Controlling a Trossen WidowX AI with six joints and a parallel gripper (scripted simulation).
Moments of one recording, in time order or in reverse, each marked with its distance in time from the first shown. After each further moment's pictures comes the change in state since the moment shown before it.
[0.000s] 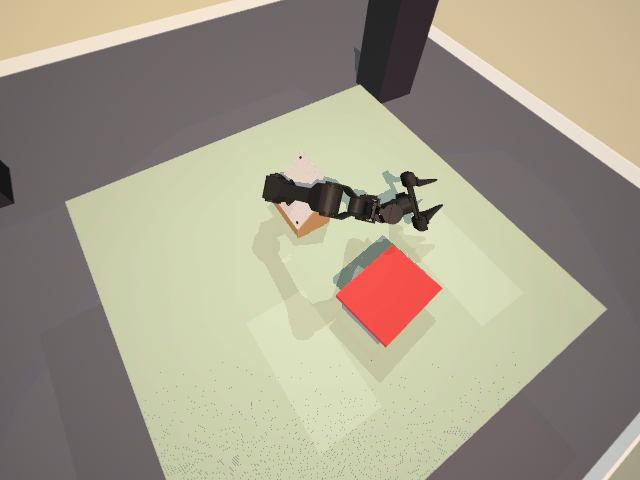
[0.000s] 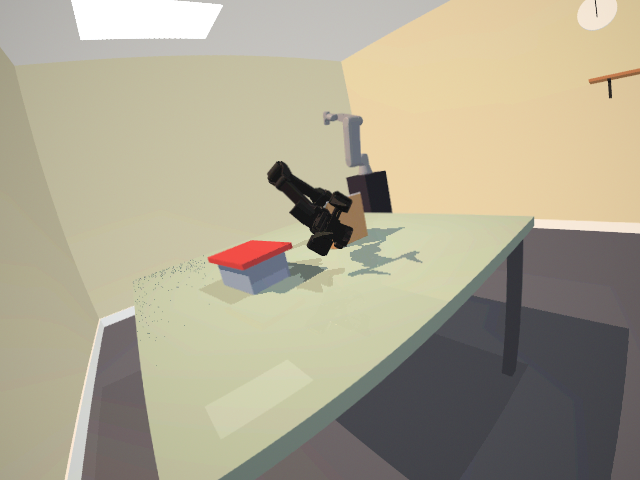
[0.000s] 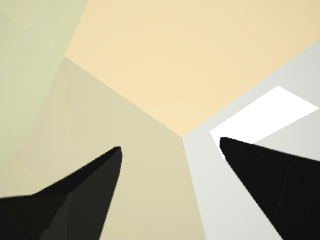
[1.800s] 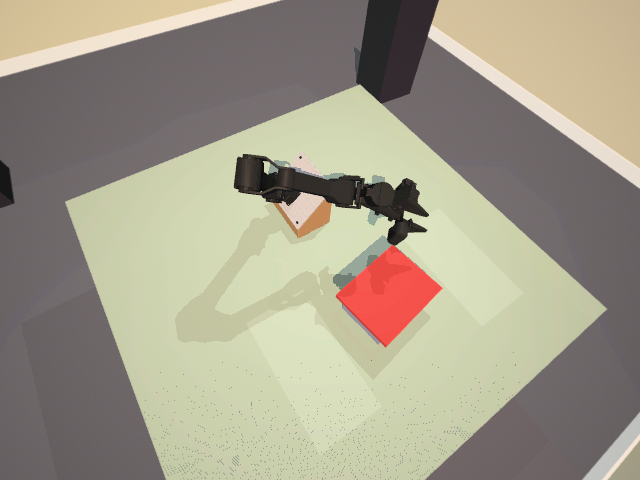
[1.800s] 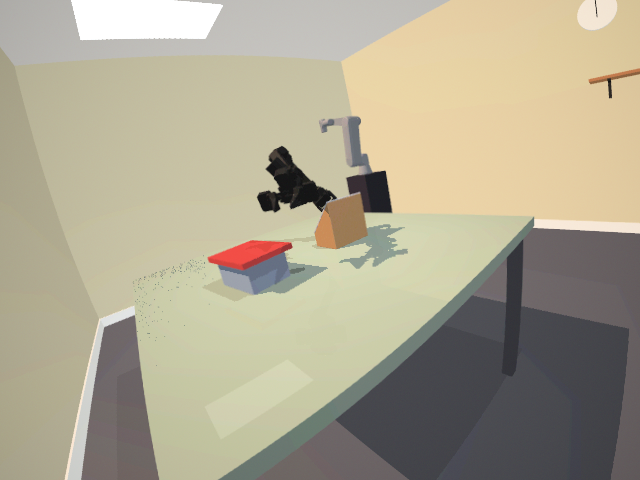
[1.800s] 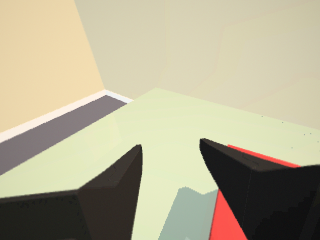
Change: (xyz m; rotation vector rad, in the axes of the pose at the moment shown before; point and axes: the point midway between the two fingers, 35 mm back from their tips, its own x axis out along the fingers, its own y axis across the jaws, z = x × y) arm -0.099 0.005 -0.137 2.250 0.912 0.341
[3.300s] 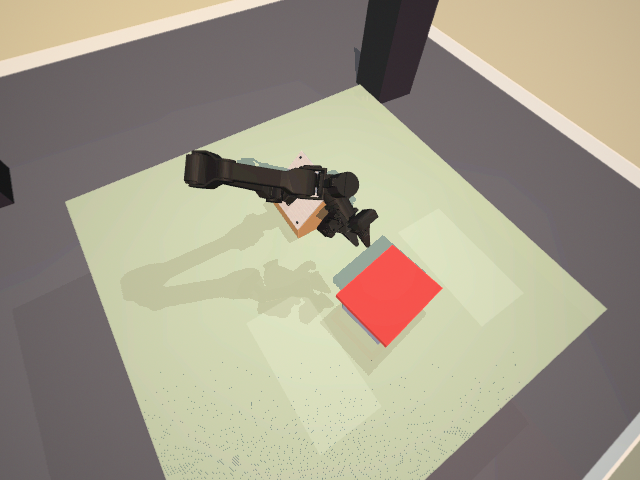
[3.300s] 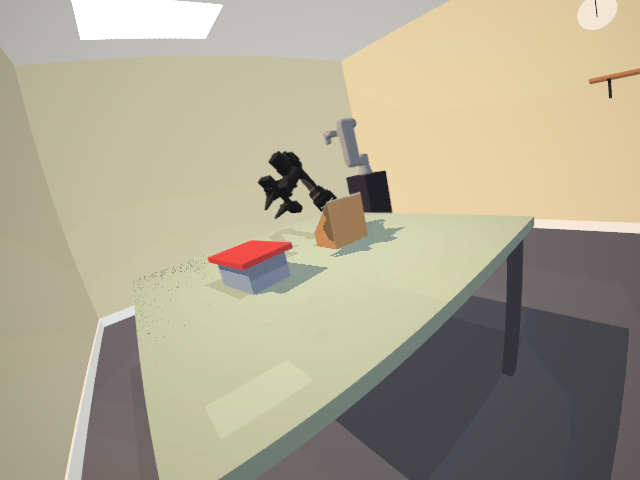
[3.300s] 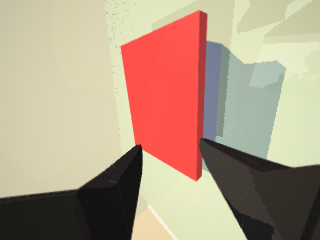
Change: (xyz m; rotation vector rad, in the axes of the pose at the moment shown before) arm -0.133 -0.086 -0.064 1.786 -0.134 -0.696
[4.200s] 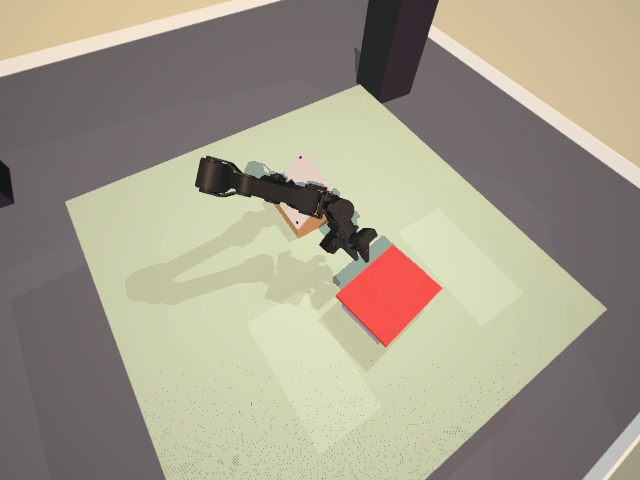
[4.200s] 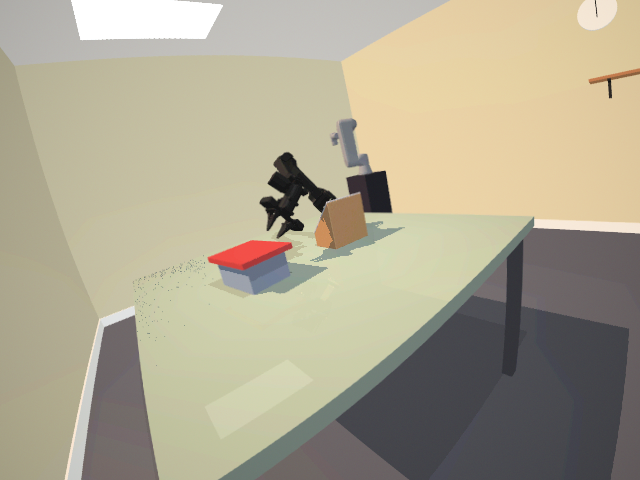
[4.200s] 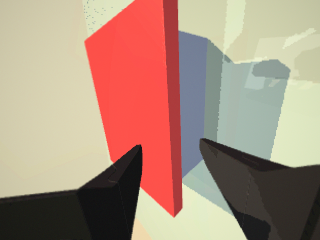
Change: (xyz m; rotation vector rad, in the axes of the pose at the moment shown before) arm 0.054 -0.045 0.001 -0.004 -0.008 -0.019
